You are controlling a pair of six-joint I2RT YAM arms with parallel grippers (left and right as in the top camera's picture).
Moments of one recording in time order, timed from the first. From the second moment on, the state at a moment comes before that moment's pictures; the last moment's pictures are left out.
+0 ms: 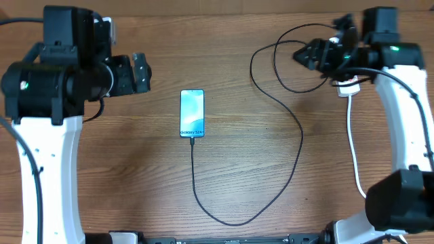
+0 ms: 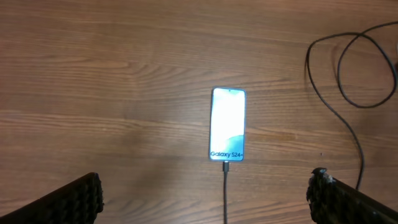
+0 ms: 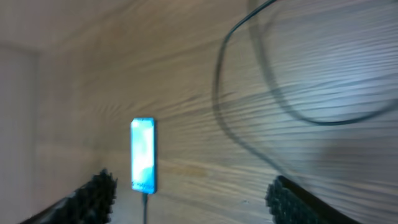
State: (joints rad) left arm -0.06 1.53 2.01 -1.45 0.06 -0.21; right arm -0.08 1.74 1.66 -0.96 -0.55 0.22
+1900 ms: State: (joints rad) left arm -0.06 1.51 2.01 -1.49 0.02 -0.21; right arm -0.36 2.11 1.66 -0.58 -0.04 0.34
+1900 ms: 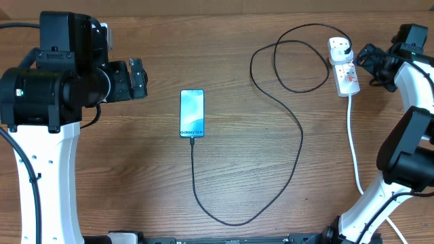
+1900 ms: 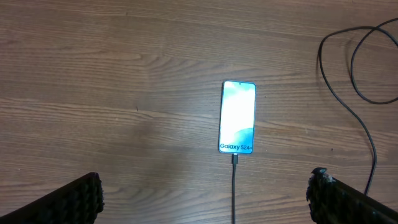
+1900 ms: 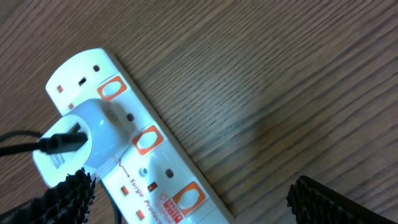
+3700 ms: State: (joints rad) left arm -0.06 1.51 2.01 -1.49 0.02 -0.21; right arm -0.37 2.27 1.68 -0.45 -0.04 0.28
